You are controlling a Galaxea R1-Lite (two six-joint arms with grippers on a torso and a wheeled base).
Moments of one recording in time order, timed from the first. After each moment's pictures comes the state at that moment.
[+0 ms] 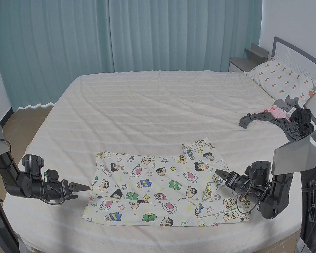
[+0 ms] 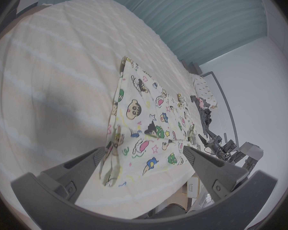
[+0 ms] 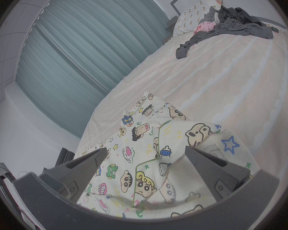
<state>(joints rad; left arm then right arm) 0.21 2.10 -0.48 -0.66 -0.76 -0.24 0.31 2.42 -0.43 -1.55 -0.01 0.75</state>
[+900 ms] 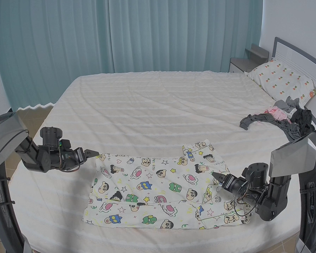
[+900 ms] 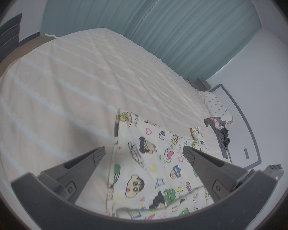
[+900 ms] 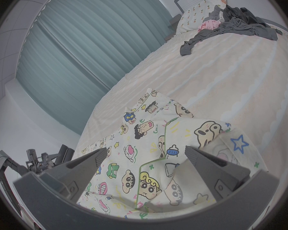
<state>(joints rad) 0.06 2.28 -1.04 -0.53 -0.44 -0.36 0.33 2.43 -0.43 -1.55 -0.02 0.74</state>
